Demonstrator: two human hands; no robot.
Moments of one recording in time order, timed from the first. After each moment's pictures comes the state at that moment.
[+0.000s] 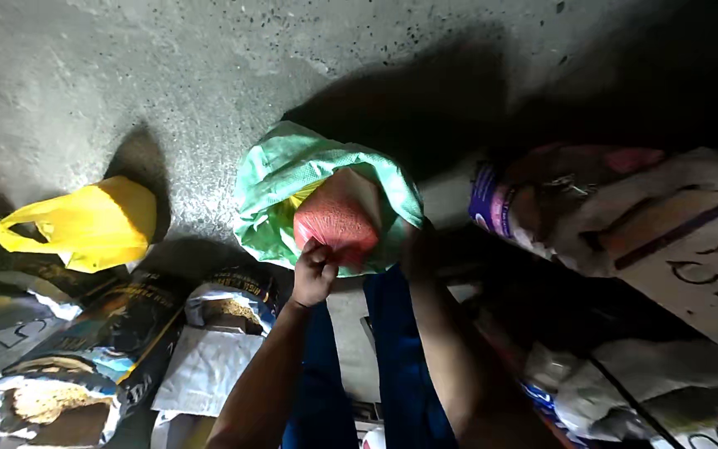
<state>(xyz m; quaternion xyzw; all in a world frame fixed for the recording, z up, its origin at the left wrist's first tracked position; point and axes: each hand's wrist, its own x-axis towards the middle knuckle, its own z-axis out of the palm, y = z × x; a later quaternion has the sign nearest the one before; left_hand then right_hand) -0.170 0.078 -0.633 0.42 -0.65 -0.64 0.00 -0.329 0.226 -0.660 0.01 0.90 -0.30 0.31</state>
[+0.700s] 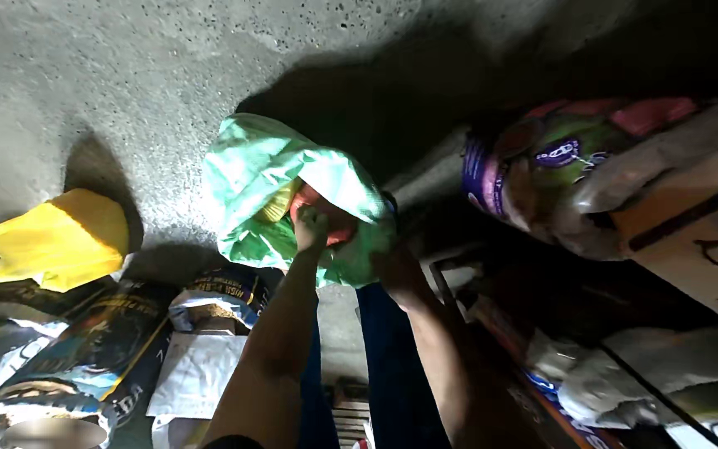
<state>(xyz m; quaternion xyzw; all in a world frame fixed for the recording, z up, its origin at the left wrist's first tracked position) -0.249 0.119 -0.751 0.52 -0.66 -0.49 -0.25 -0.351 0.247 -0.611 0.12 0.77 -0.20 0.59</state>
